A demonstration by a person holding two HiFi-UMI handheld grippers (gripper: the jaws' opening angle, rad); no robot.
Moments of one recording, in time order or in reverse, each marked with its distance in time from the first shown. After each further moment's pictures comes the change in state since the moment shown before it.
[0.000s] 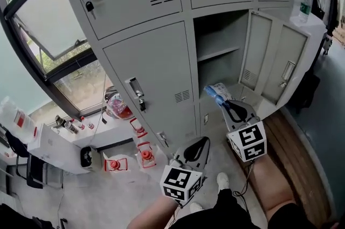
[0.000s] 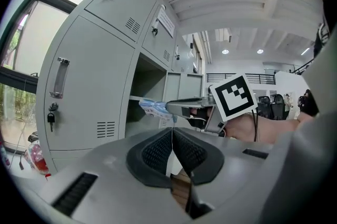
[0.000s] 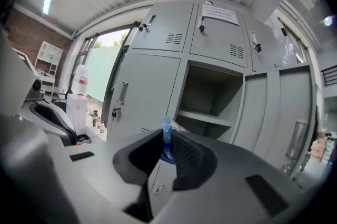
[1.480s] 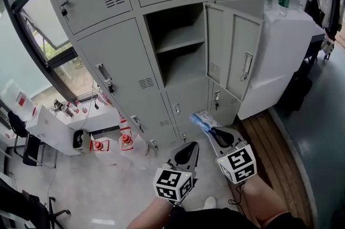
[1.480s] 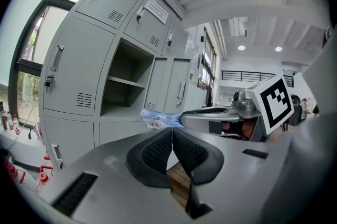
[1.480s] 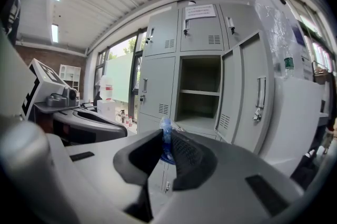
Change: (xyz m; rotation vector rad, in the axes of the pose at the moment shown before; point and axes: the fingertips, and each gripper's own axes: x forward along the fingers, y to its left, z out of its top) left arm 0.057 -0.169 -0.062 -0.090 0.047 0.156; right arm -0.172 -0.045 -0.114 0.108 0.052 0.253
